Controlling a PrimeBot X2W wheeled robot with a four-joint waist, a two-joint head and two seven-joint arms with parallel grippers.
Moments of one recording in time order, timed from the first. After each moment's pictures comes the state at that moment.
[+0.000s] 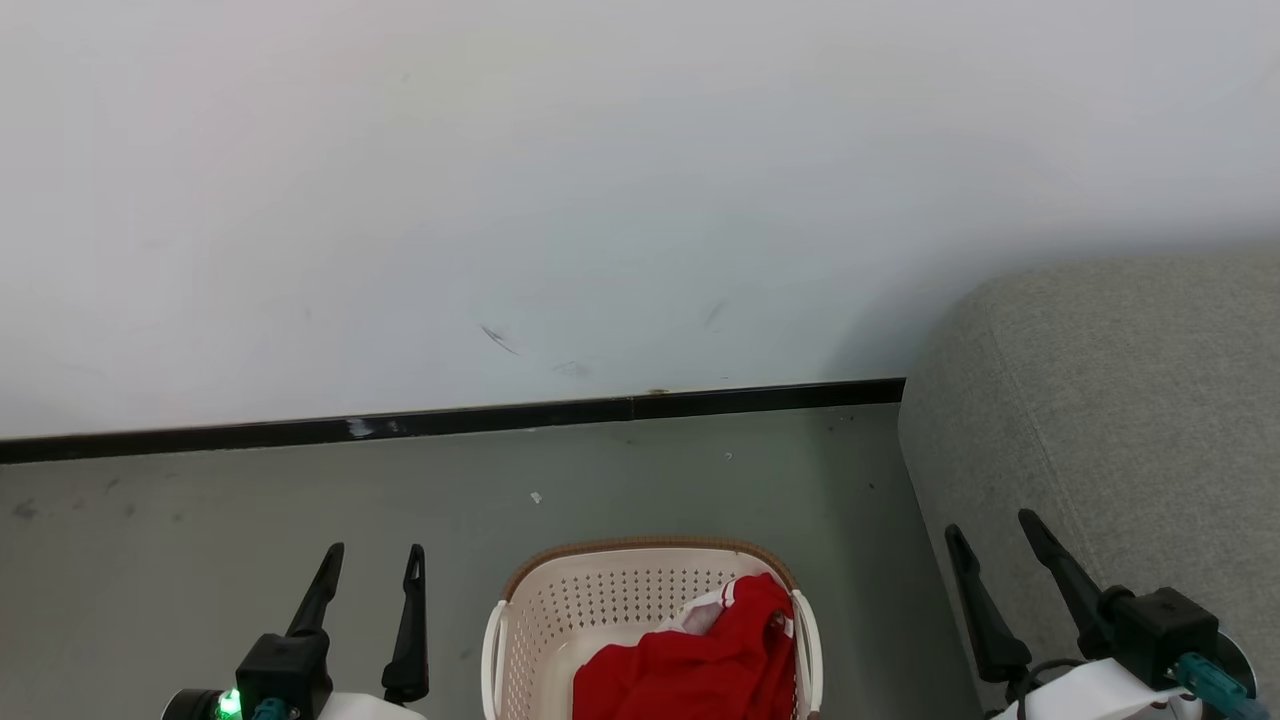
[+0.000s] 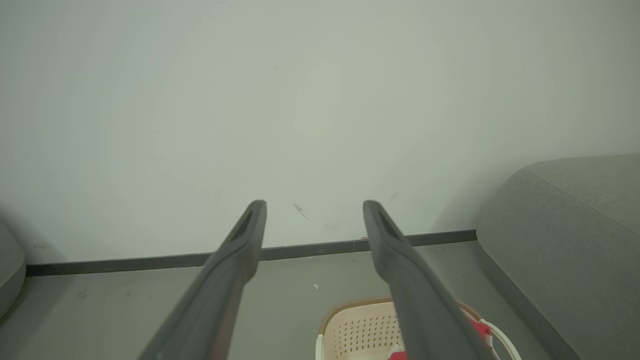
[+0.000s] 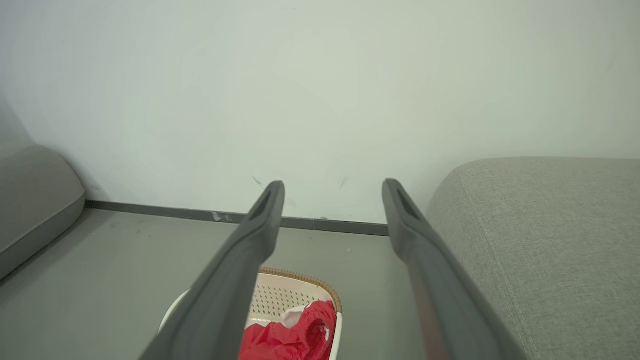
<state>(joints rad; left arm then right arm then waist) -0.01 0.06 -0.19 0.18 -0.26 0.14 -0.25 0.08 -0.04 0.01 0.05 0.04 0.13 -0.25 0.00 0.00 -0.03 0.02</state>
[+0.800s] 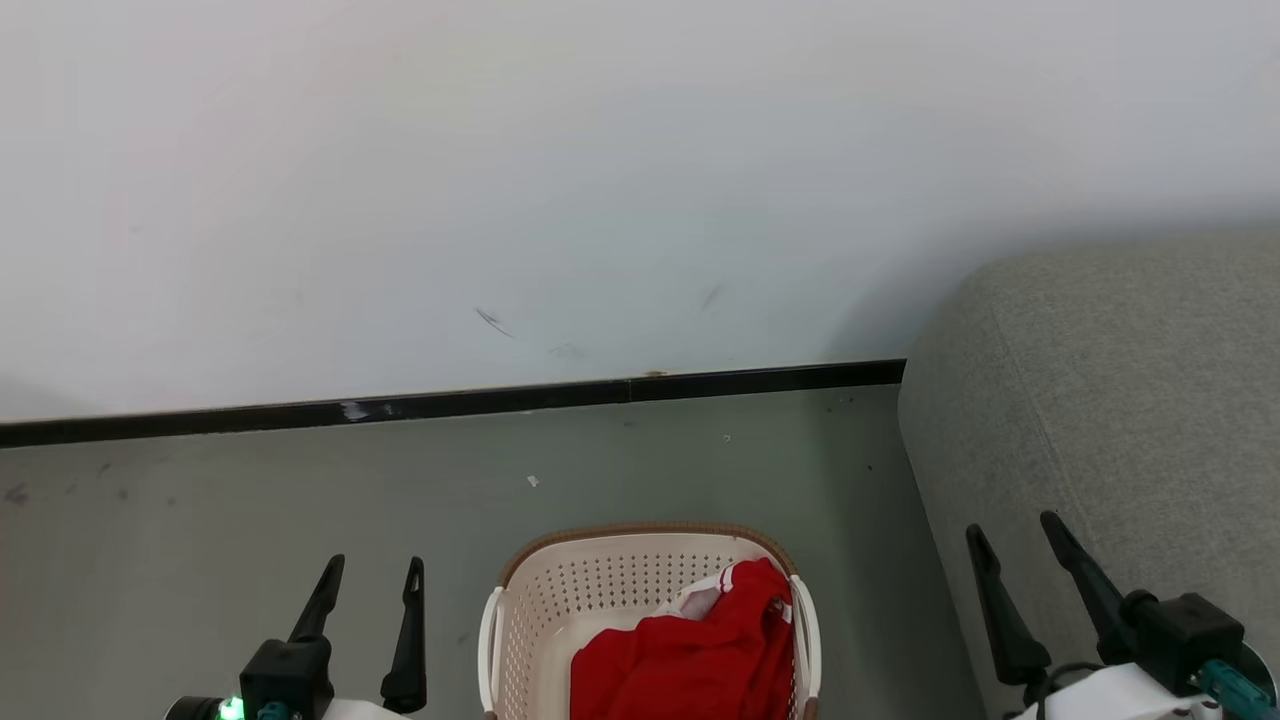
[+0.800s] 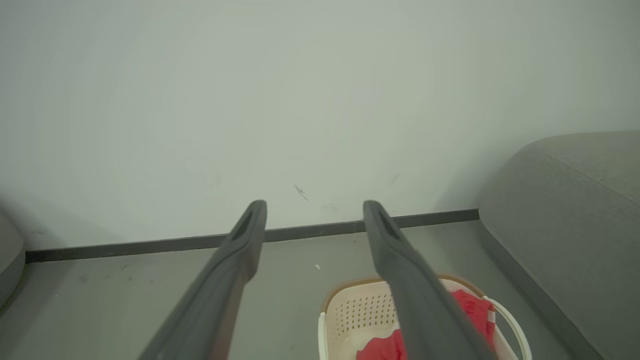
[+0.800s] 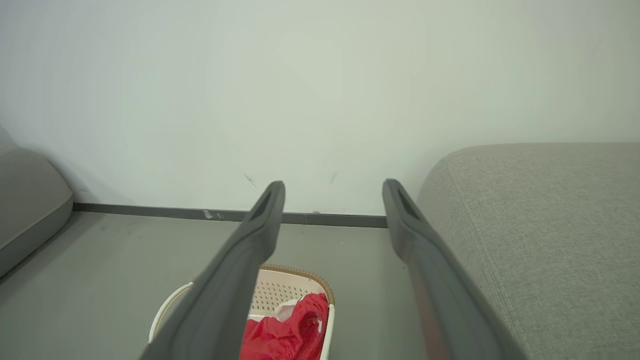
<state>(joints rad) -0.01 0.07 -0.19 0.21 -0.25 0.13 -0.25 0.09 -0.04 -0.02 0.04 0.05 0.13 -0.25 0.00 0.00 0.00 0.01</state>
